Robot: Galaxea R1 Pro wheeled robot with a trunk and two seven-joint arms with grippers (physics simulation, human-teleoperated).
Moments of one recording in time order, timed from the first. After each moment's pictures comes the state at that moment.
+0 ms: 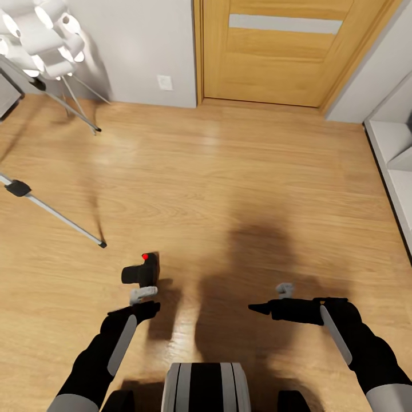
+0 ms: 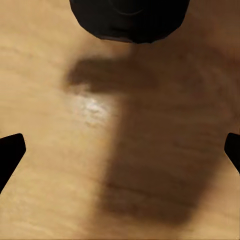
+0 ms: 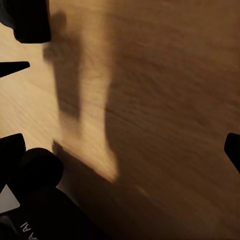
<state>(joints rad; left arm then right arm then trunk) -0.45 -0.04 -0.04 -1.13 0.28 0.66 0.26 -0.49 -0.24 0.02 -1.17 -0.19 0.87 0.87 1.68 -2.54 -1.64</state>
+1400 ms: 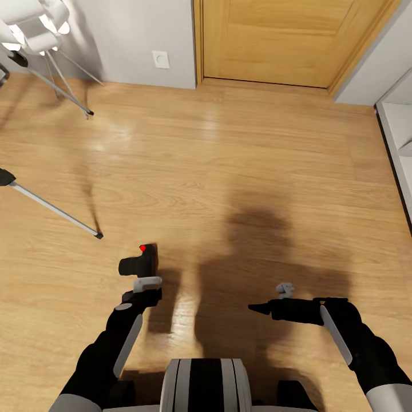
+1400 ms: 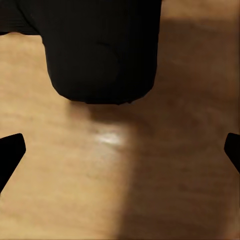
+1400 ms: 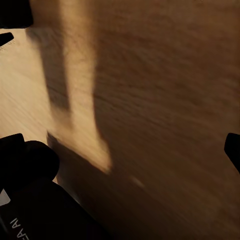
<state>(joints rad) -0.45 -0.04 -0.11 -1.20 0.14 0.53 0.26 -0.49 -0.24 0.02 -1.17 -0.19 0.87 0.87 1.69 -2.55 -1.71</state>
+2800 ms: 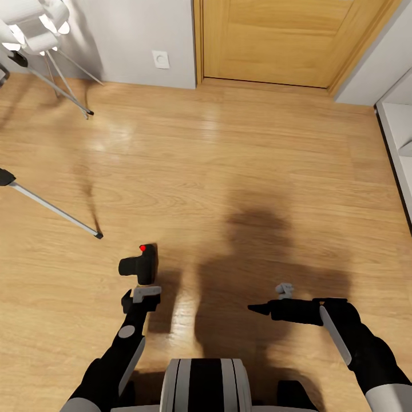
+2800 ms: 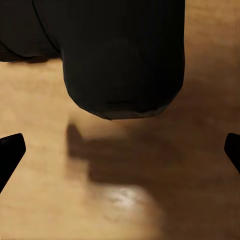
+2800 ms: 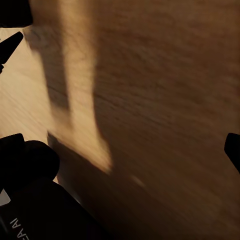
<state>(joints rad) -0.45 -0.04 -0.11 -0.91 0.00 -0.01 0.26 -0.49 -0.23 0.02 -1.17 -0.19 0.87 0.87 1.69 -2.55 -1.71</state>
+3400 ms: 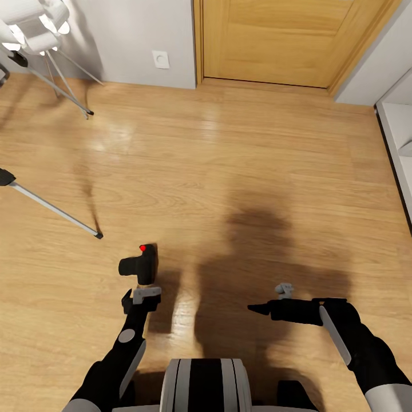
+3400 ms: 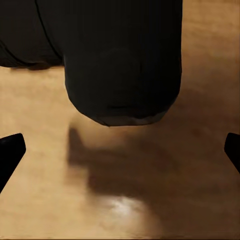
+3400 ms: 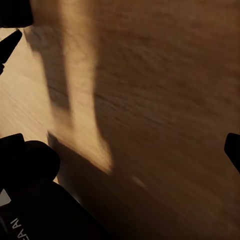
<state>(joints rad) -0.45 -0.05 -0.11 -0.87 0.01 -0.10 0.27 -0.49 -0.23 0.02 -1.17 -0.19 0.86 0.87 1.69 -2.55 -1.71</state>
